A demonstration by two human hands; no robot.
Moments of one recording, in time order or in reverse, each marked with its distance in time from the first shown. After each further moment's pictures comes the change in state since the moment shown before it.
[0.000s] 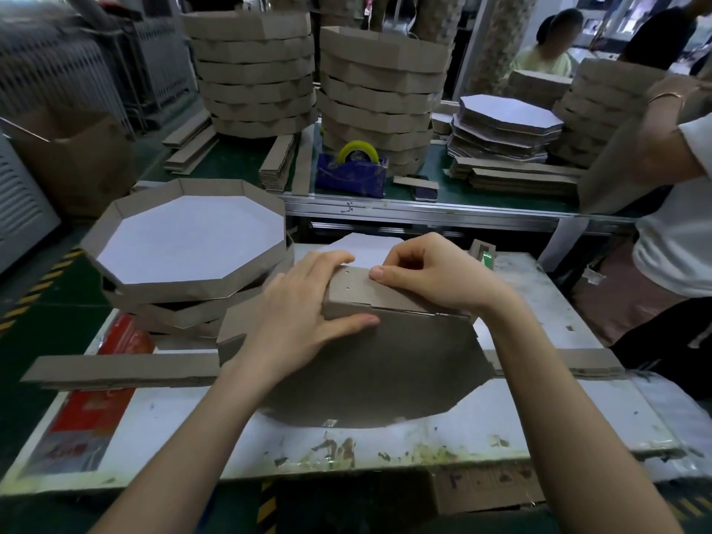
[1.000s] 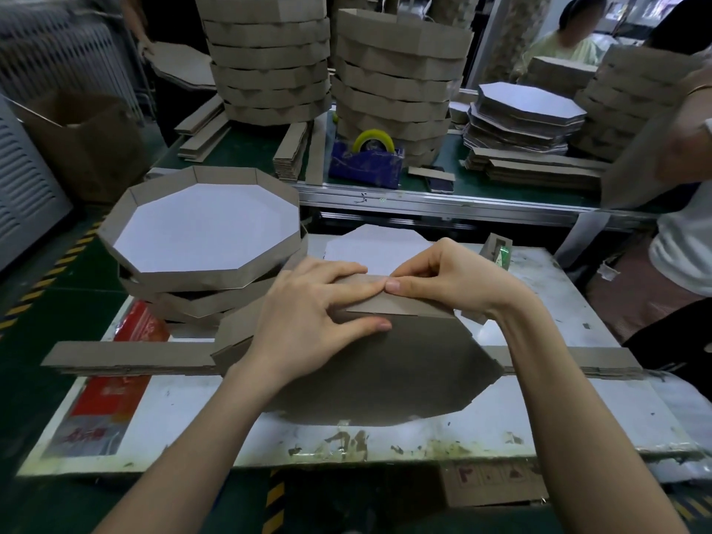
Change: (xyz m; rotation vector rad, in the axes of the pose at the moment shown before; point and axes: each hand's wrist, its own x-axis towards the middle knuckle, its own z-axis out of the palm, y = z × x) left_hand -0.014 -0.005 -0.011 -0.045 0.037 0.017; right_hand 0.002 0.000 0.008 0.118 -0.148 0.050
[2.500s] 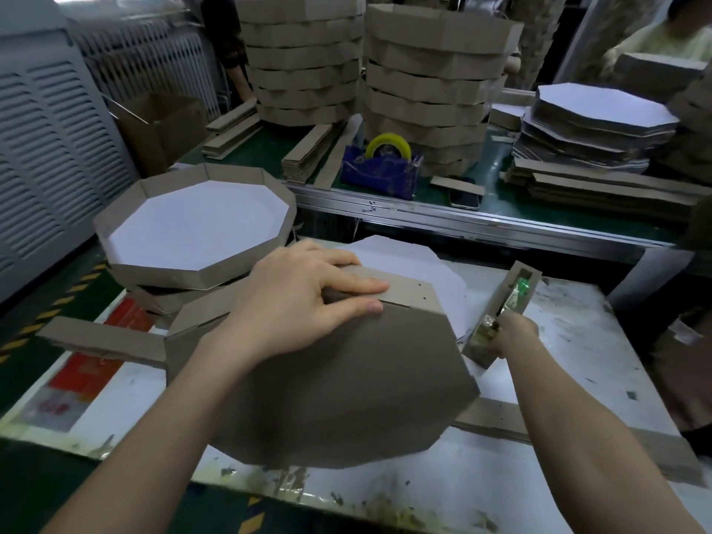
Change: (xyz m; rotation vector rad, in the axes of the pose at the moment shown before) left_hand 0.088 0.050 0.056 0.188 -0.094 -0.099; right_hand 0.093 0.324 -0.056 0.873 0.875 1.034
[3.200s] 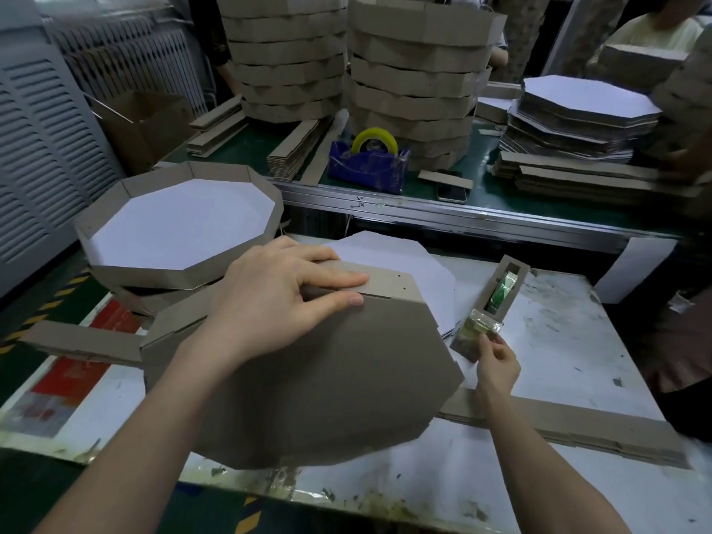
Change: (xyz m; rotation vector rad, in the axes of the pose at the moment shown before) left_hand -0.003 0.002 0.006 0.020 0.076 -0.004; right_hand 0.004 0.098 -0.027 0.039 -0.012 -0.395
